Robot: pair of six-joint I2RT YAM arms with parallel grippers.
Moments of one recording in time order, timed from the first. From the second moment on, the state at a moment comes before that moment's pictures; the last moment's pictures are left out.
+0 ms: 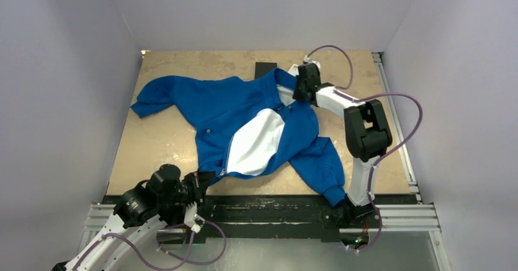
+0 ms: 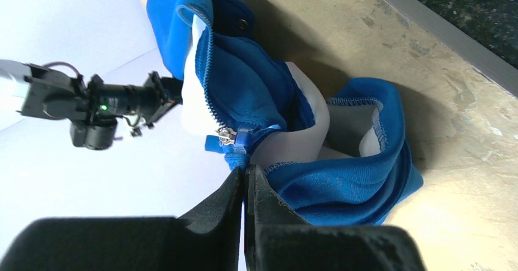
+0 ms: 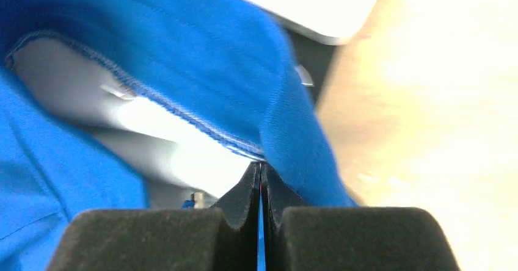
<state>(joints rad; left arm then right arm) -0.73 0.10 0.41 -0.98 0.36 2.04 0.37 2.01 1.41 -0.16 0.16 0.44</state>
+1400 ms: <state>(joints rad) -0.73 0.12 0.35 -0.85 0.33 2.06 0.52 2.12 1.61 -0.25 0.33 0.31</state>
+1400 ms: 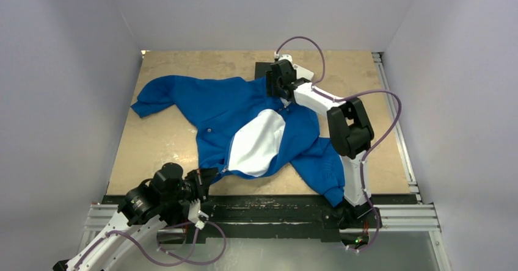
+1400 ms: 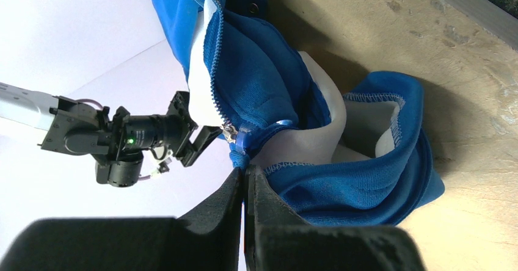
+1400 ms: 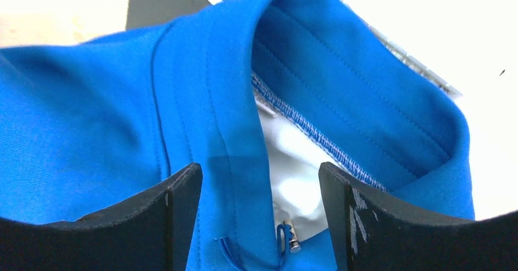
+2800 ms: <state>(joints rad) -0.73 0.27 0.16 -0.34 0.41 2.10 0.31 1.51 1.21 -0.19 0.20 0.41</state>
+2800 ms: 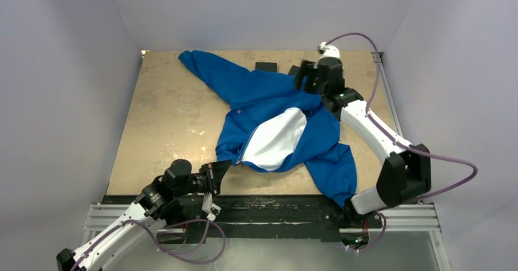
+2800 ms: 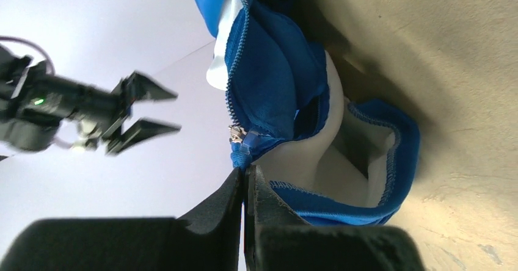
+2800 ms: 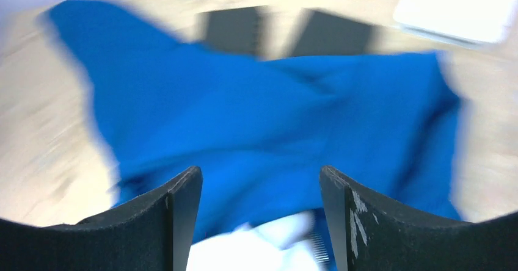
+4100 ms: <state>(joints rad) -0.50 0.60 0.14 0.09 0.55 2.06 0.53 1.66 0.91 0.10 -0.02 0.60</state>
